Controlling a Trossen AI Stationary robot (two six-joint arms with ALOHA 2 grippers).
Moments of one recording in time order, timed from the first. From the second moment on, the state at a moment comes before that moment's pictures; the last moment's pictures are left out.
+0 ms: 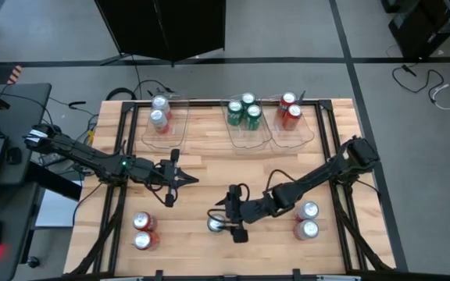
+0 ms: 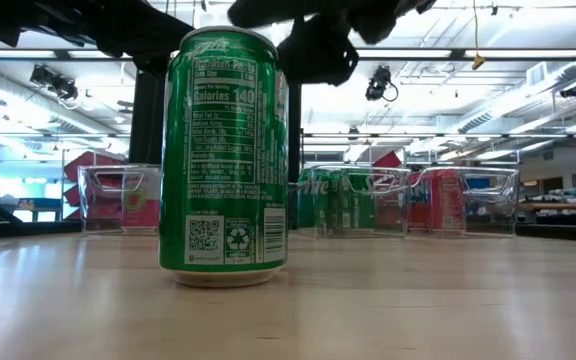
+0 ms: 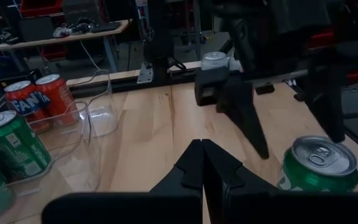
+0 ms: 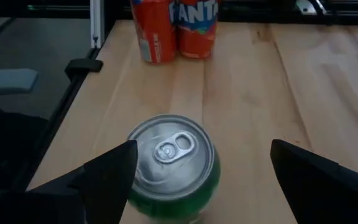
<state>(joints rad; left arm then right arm) -0.29 0.98 0.45 0.35 -0.26 0.05 0.42 1.85 1.19 0.08 0.27 0.23</state>
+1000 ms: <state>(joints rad) -0.29 0.98 0.45 0.32 -0.26 0.02 0.33 1.94 1.19 0.20 0.10 0.18</state>
